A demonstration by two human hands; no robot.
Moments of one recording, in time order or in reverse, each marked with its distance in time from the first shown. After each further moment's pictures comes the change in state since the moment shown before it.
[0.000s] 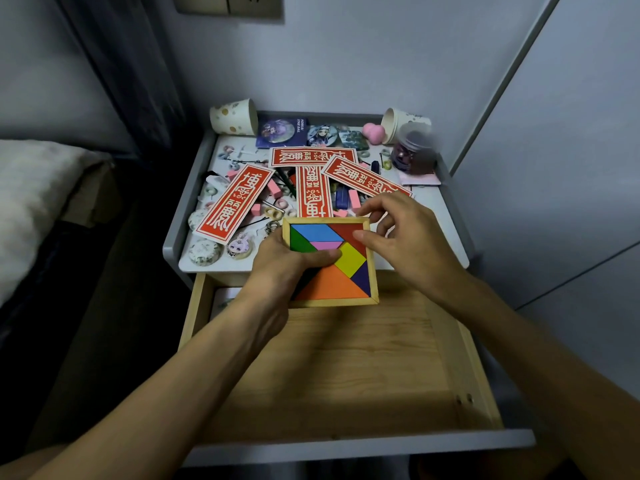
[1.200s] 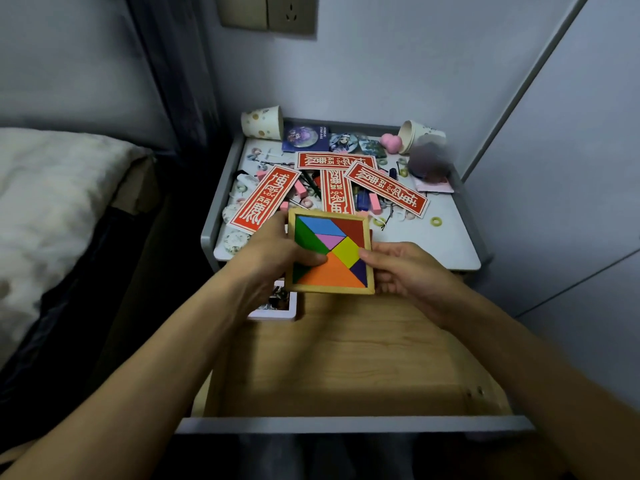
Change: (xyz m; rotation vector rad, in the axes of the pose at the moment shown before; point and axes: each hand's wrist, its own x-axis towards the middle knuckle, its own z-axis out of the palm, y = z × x) left_hand -0.011 0.026 -0.053 0.215 -0.087 0.035; right_hand -0.035 -0.031 0.020 0.704 -0.443 0.525
